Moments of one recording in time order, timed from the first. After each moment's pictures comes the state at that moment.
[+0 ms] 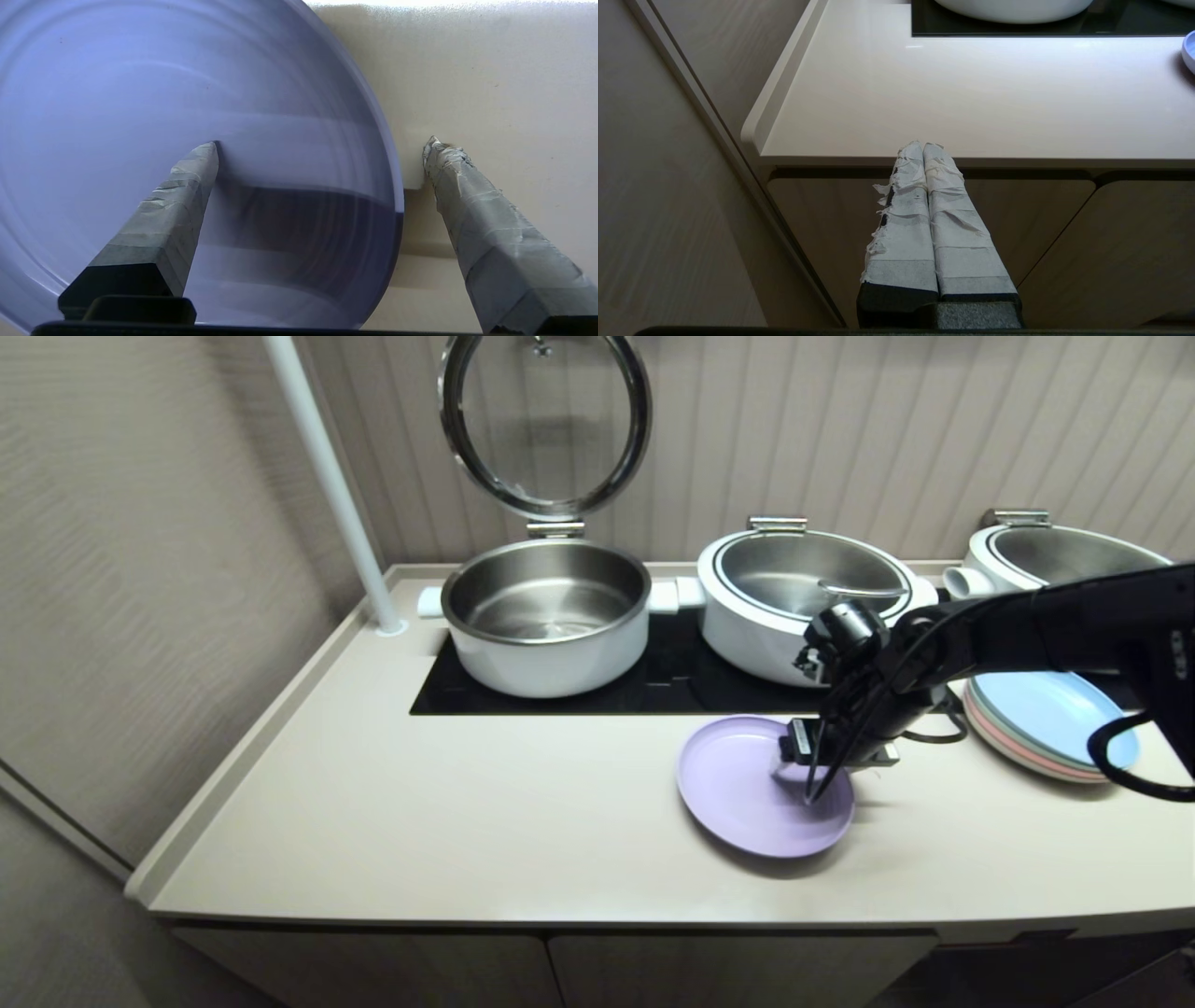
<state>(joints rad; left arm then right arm) 0.00 0.00 0.00 0.00 0.01 0.00 0.28 2.19 -1.69 0.57 -0.05 0.23</state>
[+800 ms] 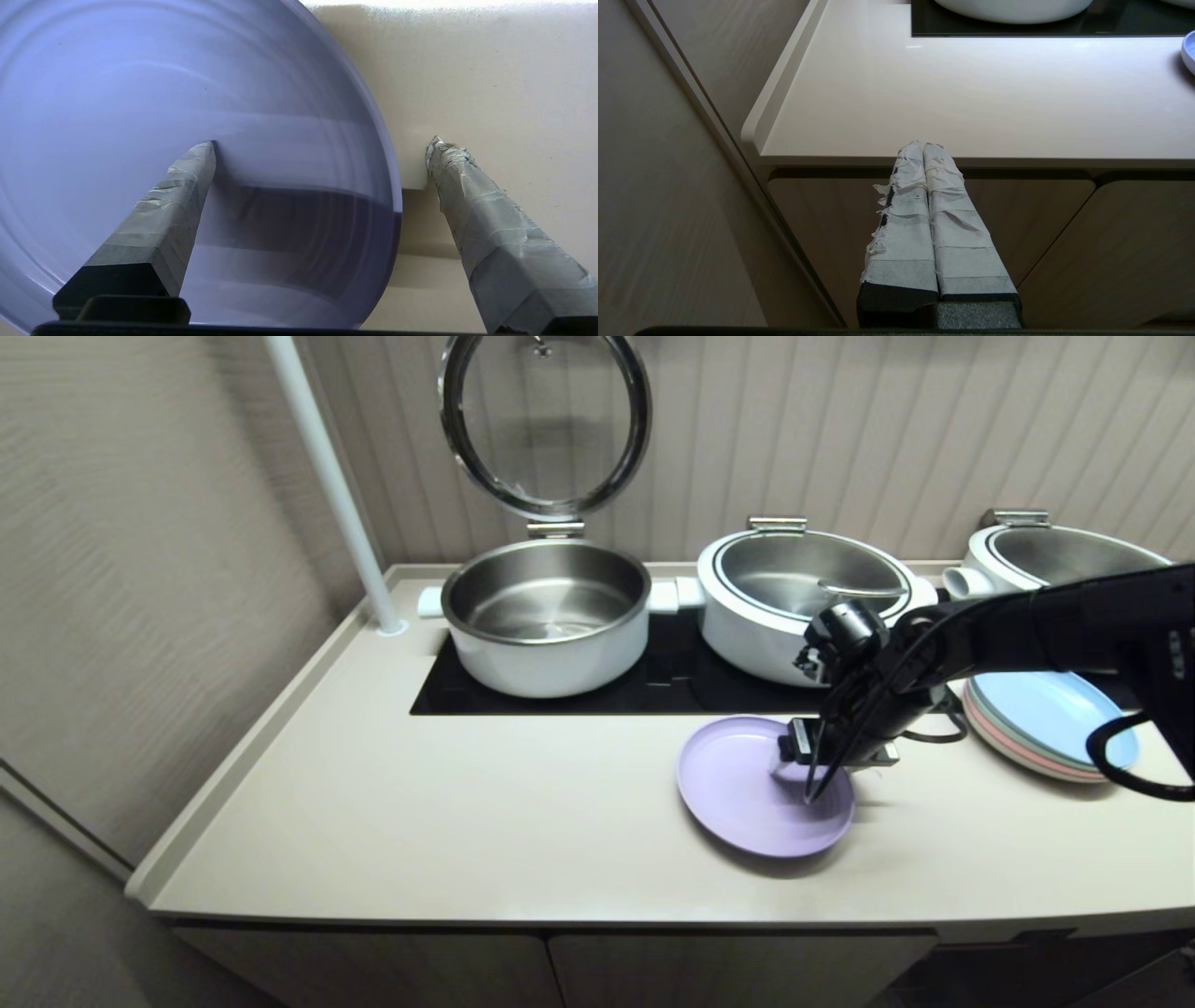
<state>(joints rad) 0.00 0.00 0.00 0.00 0.01 0.00 0.28 2.20 -1.70 0.58 -0.05 0.23</state>
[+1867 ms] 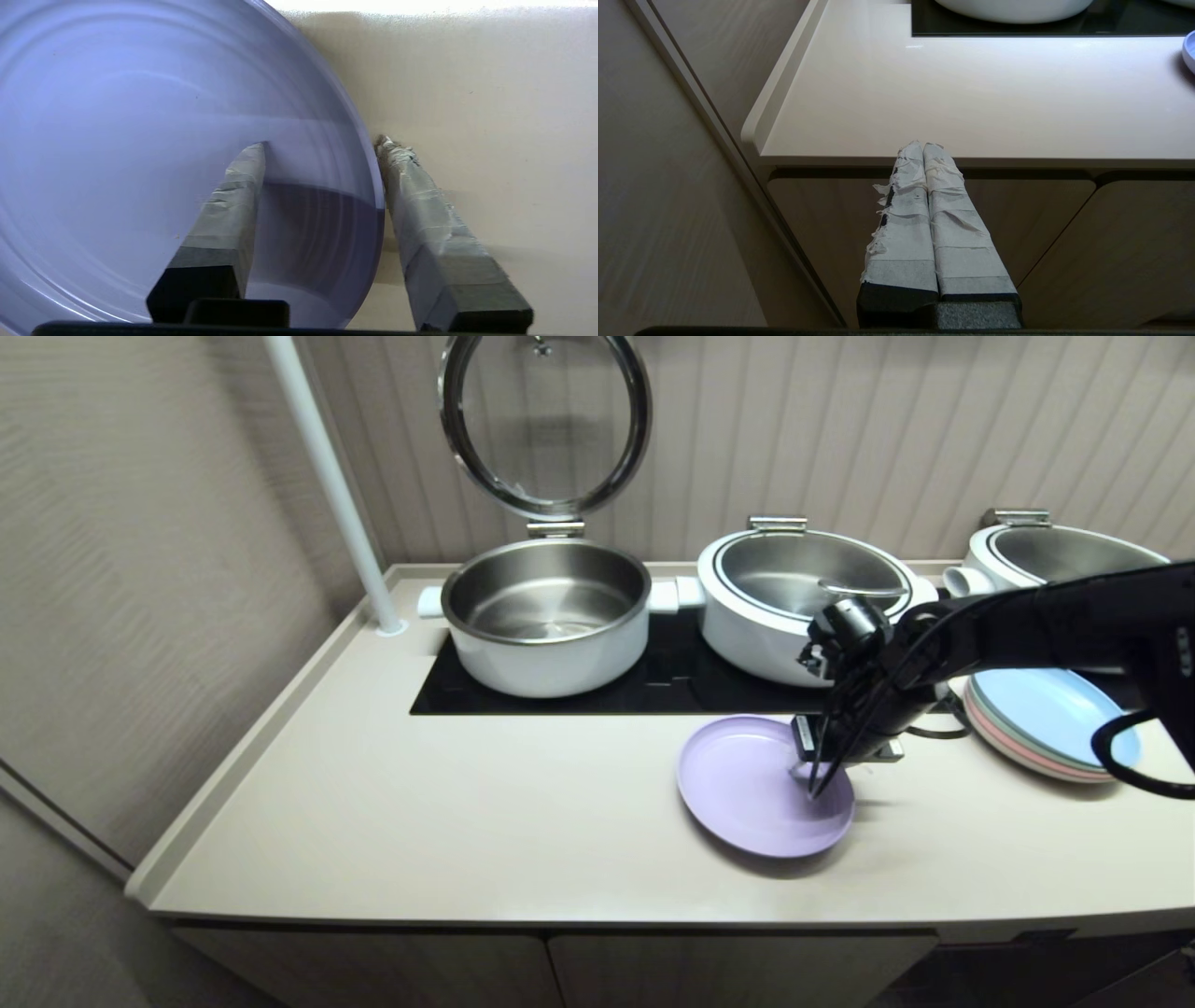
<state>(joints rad) 0.00 0.00 0.00 0.00 0.01 0.00 0.28 2.19 -1.70 0.58 -0.07 0.23</state>
